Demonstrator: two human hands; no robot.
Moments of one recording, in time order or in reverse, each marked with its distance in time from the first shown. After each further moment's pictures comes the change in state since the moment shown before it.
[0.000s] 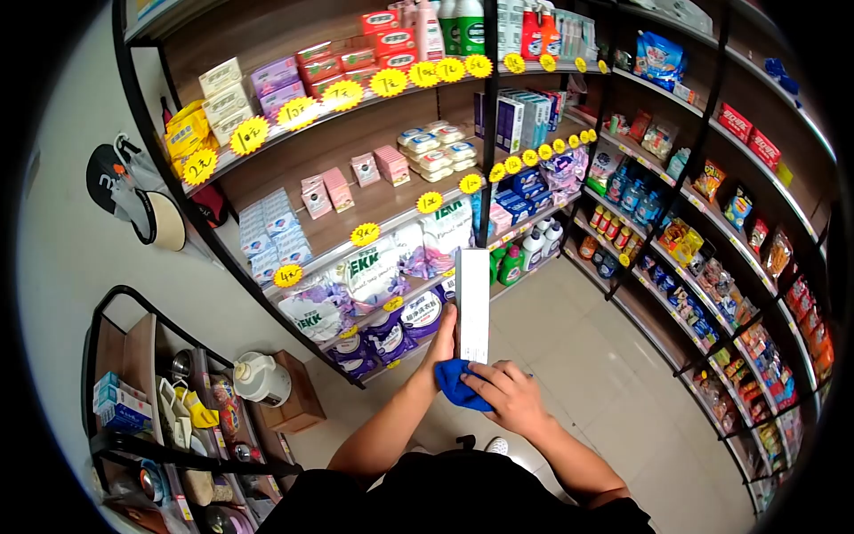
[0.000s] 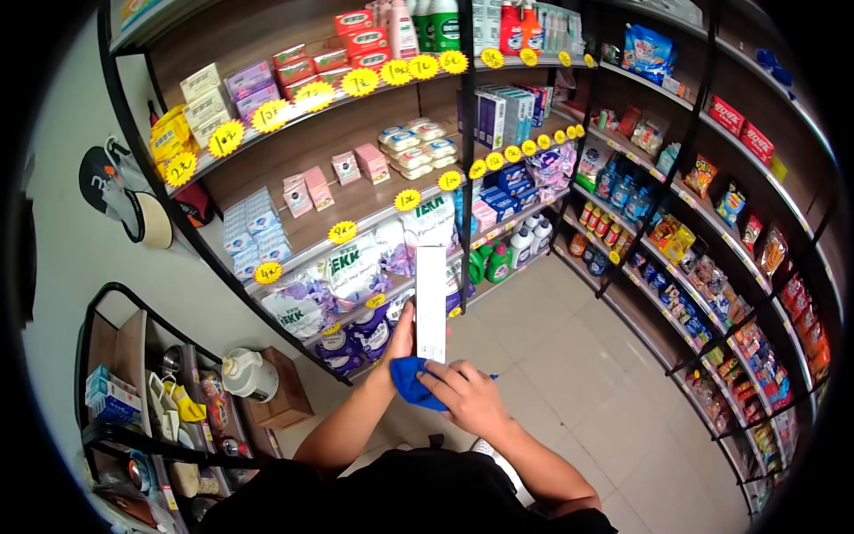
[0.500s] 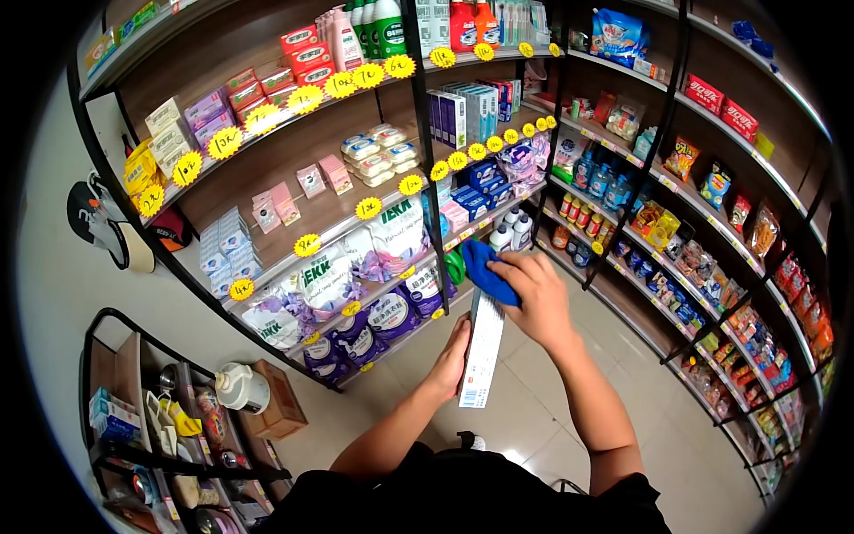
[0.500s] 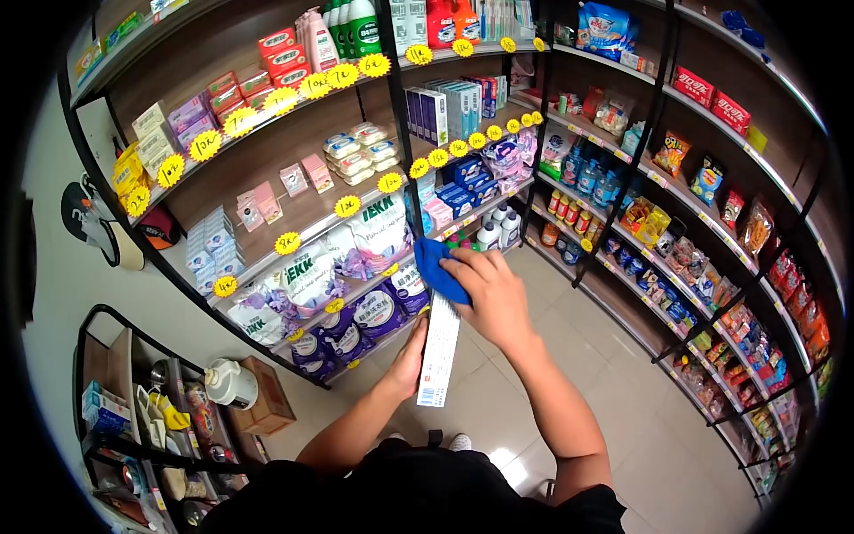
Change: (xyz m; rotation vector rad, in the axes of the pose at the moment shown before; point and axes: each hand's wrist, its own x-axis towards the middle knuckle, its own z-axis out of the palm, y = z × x) left_hand 0.029 -0.093 0.146 0.134 -0.079 -0.081; right_hand 0.011 0.178 -0.133 -0.143 0.273 0.150
